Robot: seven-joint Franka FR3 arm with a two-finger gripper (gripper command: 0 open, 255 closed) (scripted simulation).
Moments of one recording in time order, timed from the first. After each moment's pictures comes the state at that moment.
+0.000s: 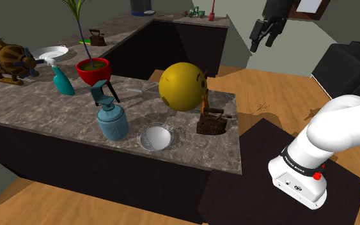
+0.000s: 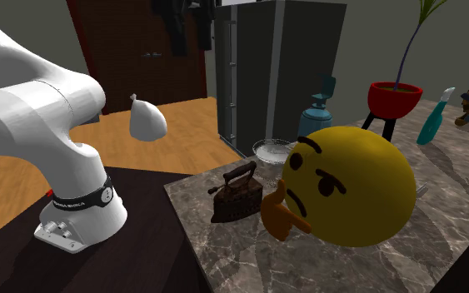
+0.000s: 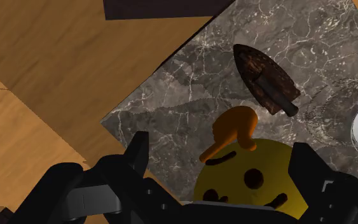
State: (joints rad) arm -0.02 -0.77 0.00 -2.33 -0.03 1.60 0.06
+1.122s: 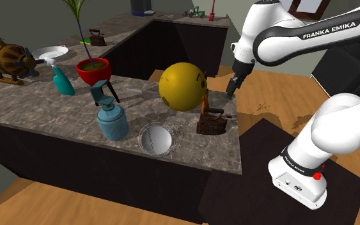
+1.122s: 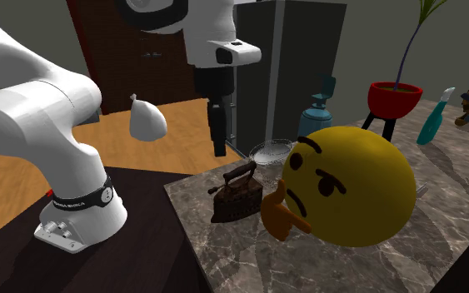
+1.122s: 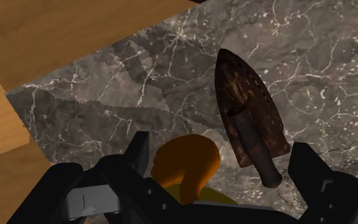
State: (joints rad) arm 0.11 -0.67 0.04 -2.76 -0.03 2.13 -0.09
